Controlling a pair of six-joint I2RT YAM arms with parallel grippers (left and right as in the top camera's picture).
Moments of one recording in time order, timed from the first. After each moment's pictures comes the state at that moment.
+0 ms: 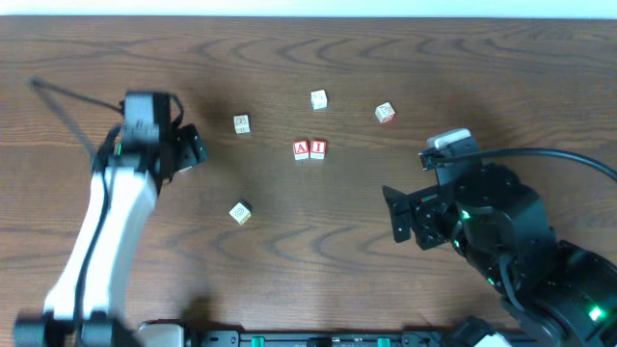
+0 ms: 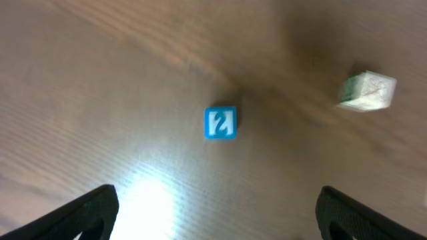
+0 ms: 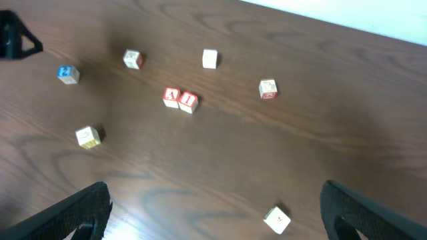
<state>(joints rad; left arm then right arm) -0.02 1.47 1.13 -0.80 -0.17 -0.38 0.68 0.97 1.37 -1.13 0.24 0.24</state>
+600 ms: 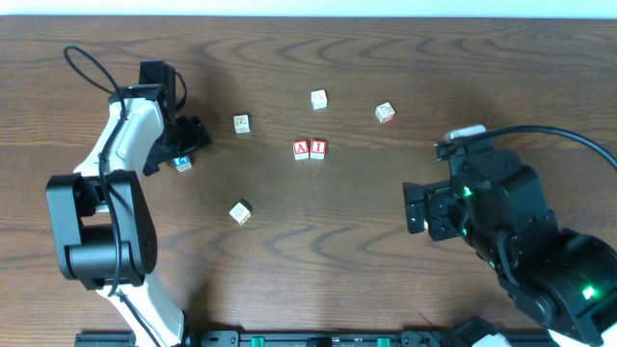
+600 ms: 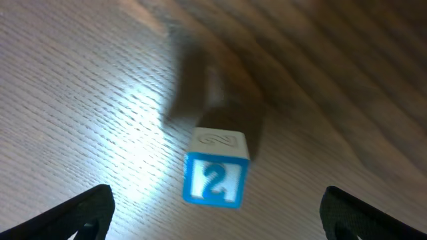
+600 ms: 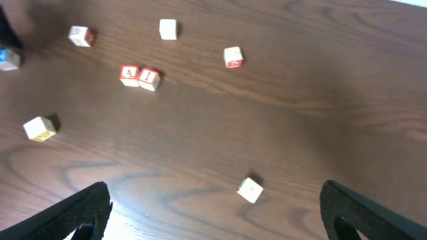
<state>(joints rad) 0.06 1.96 1.40 -0.92 -0.05 -0.49 0.55 1.00 1.37 -1.21 0.25 0.24</state>
